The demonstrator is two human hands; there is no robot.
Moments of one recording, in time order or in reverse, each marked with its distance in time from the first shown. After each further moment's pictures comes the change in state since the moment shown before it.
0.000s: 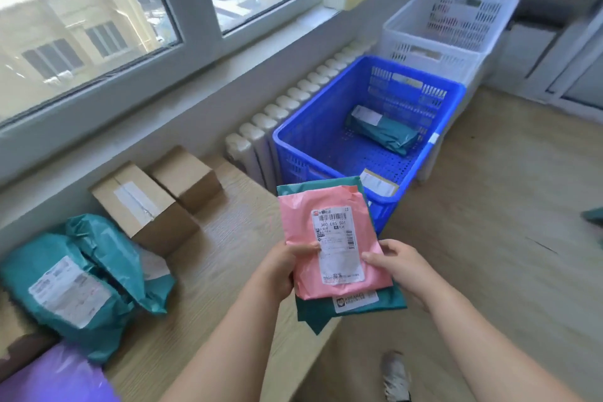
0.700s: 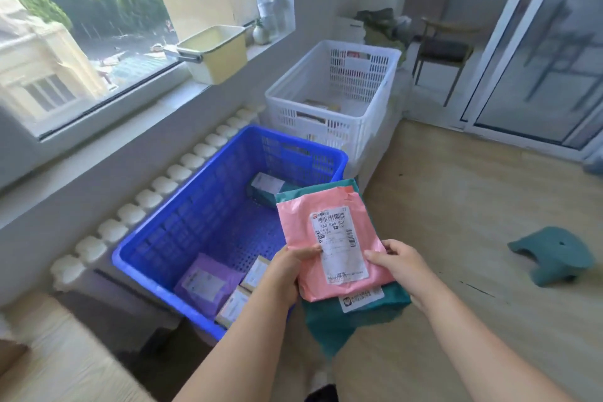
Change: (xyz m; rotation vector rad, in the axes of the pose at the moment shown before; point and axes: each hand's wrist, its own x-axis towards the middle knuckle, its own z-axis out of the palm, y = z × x) left_hand 0.209 0.104 0.387 0.046 -0.073 0.075; right_hand 0.159 -0.079 -0.377 0.188 0.209 -0.068
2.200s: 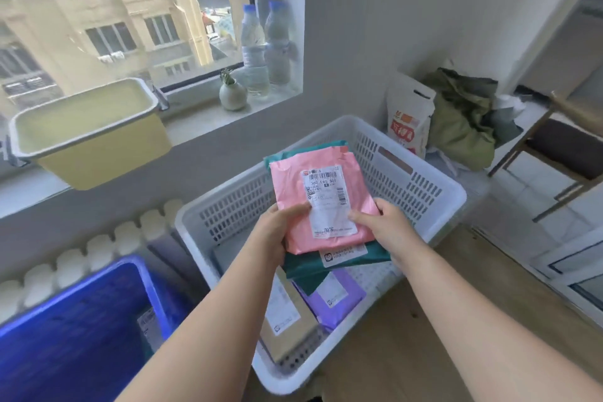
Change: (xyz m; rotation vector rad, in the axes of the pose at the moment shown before) left_hand 0.543 0.425 0.276 -0.293 0.281 0.164; right_hand 0.690 -0.406 -0.136 -0.265 -0.314 -0.166
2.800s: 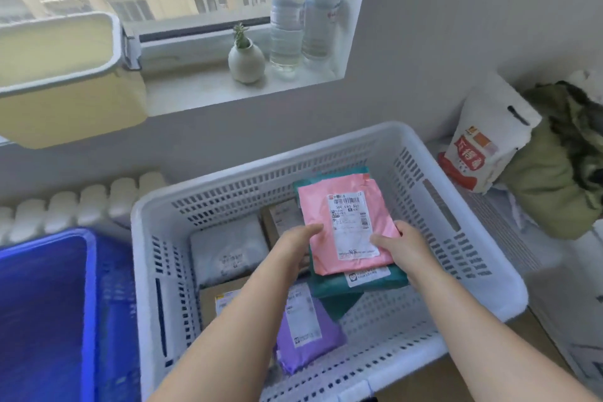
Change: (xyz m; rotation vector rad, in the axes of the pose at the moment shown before) left_hand 0.155 -0.023 0.058 0.009 0.280 -0.229; right_hand 0.226 0.039 -0.044 -0.363 -0.160 0.214
